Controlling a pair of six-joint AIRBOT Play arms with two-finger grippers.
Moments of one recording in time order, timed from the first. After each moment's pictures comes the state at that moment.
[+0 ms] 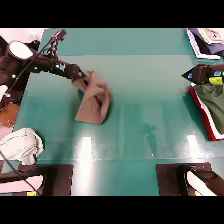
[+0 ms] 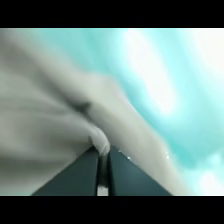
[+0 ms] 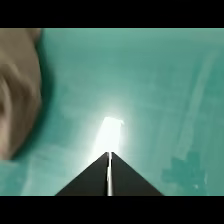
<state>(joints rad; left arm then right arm) -0.18 -1.38 1.49 0.86 -1.19 -1.15 -0.07 -0.93 1.29 -1.10 1.27 1.45</state>
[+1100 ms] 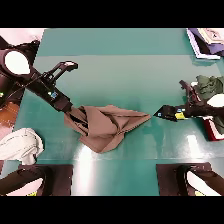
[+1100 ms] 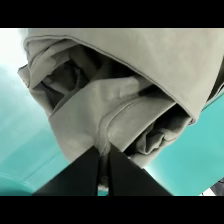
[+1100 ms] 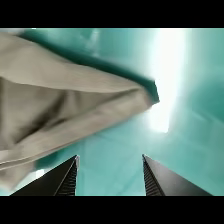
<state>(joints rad) -0.32 -1.19 1.35 1.29 -1.61 -1.28 -0.07 -1.02 0.72 -0.91 1.16 1.35</state>
